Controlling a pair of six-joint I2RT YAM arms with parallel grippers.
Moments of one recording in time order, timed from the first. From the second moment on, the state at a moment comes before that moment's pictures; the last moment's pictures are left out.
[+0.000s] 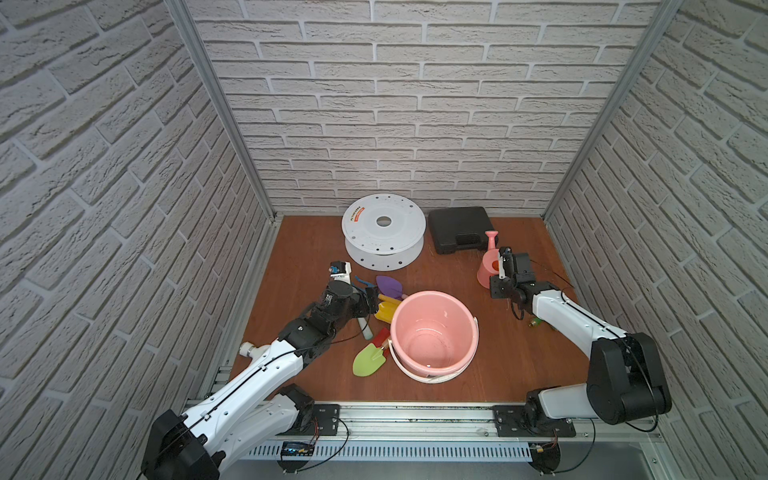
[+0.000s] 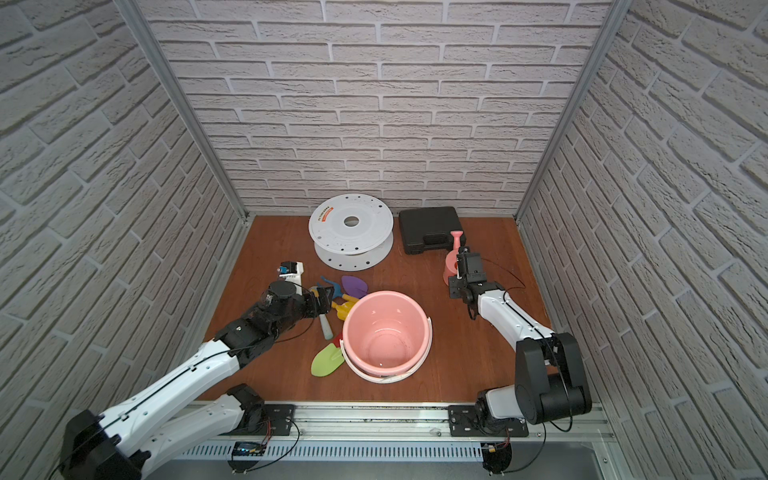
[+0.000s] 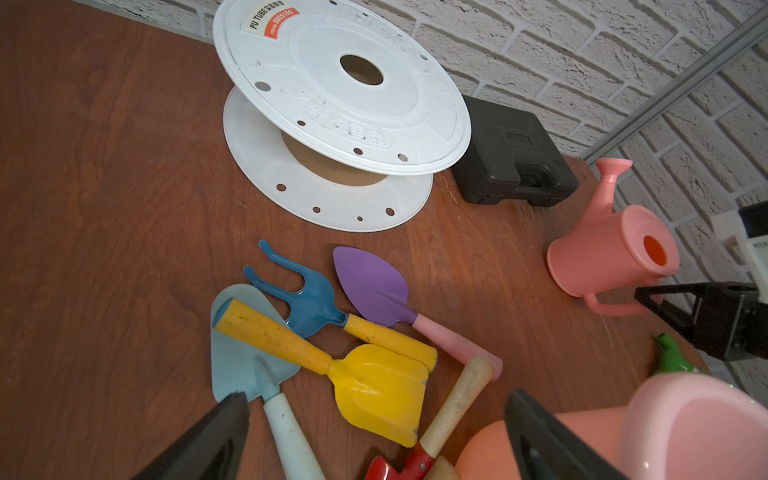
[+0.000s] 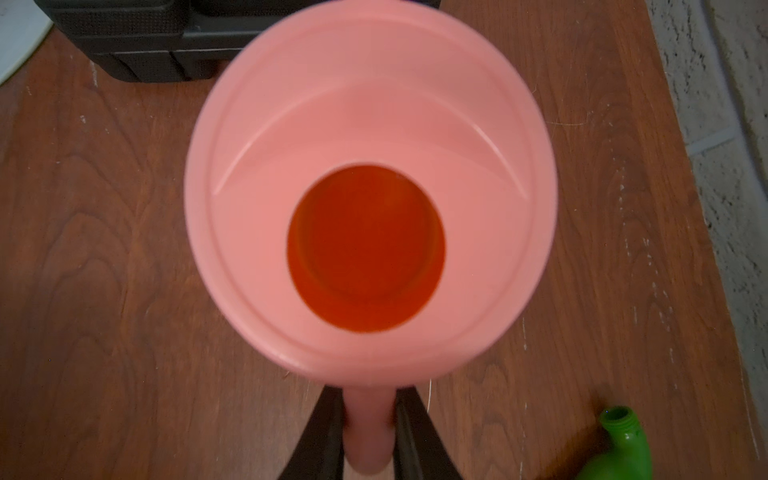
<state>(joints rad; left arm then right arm) -0.53 0.93 0.63 -0.26 -0.18 -0.58 0.09 1.41 0.82 -0.33 0.20 0.10</state>
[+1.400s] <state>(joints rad) -0.53 0.95 0.61 -0.22 -0.21 -0.58 0.29 0.99 0.86 -0.58 -0.03 0.32</state>
